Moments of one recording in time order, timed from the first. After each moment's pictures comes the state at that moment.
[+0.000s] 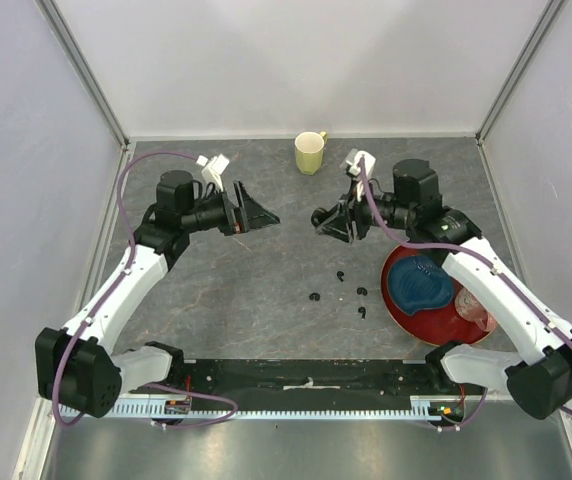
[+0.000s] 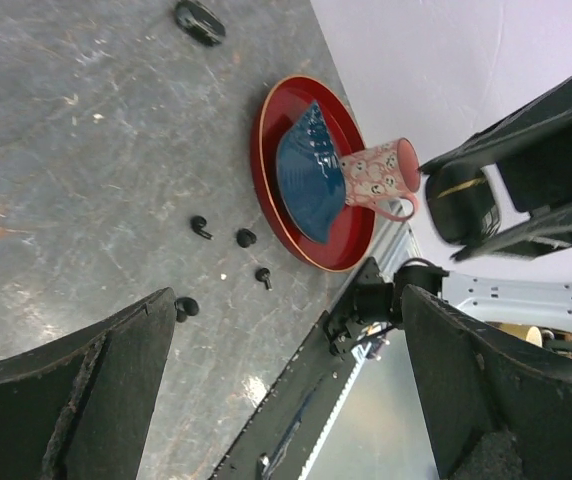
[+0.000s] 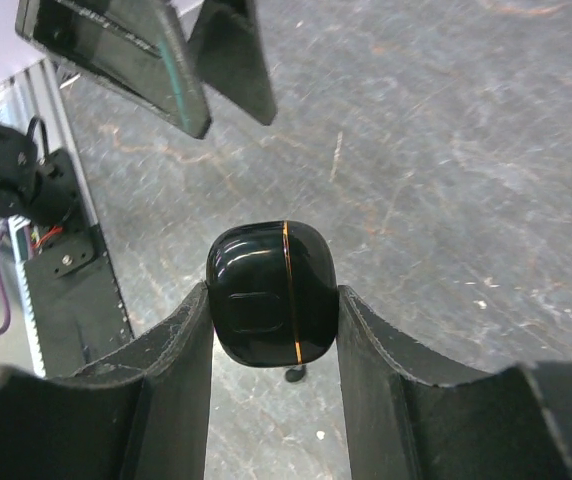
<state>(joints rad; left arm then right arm) -0.28 1.18 0.94 -0.15 0.74 -0.62 0.48 1.19 1.17 -0.36 -0.63 -0.03</state>
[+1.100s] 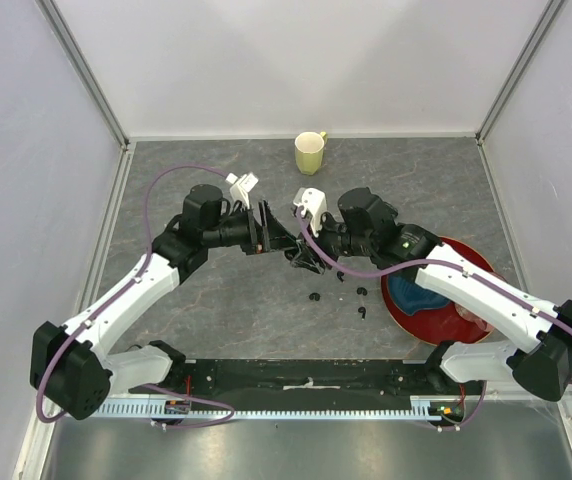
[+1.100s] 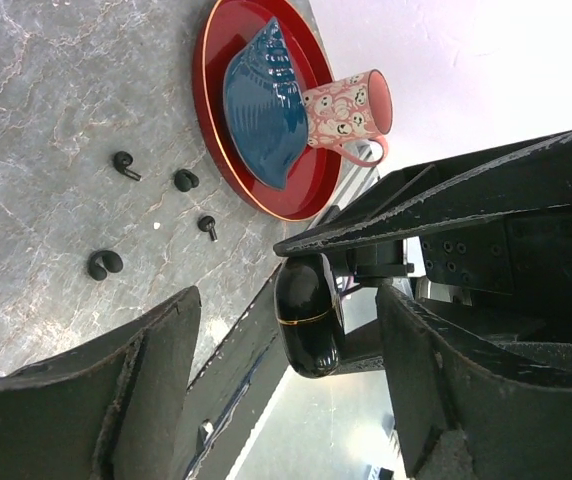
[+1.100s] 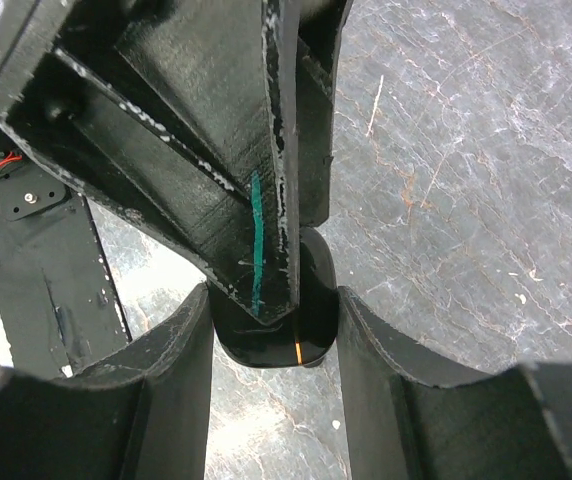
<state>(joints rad) -0.51 1.16 0.90 -0.15 0.66 -0.75 0.83 1.27 1.15 -0.42 -0.33 -0.11</state>
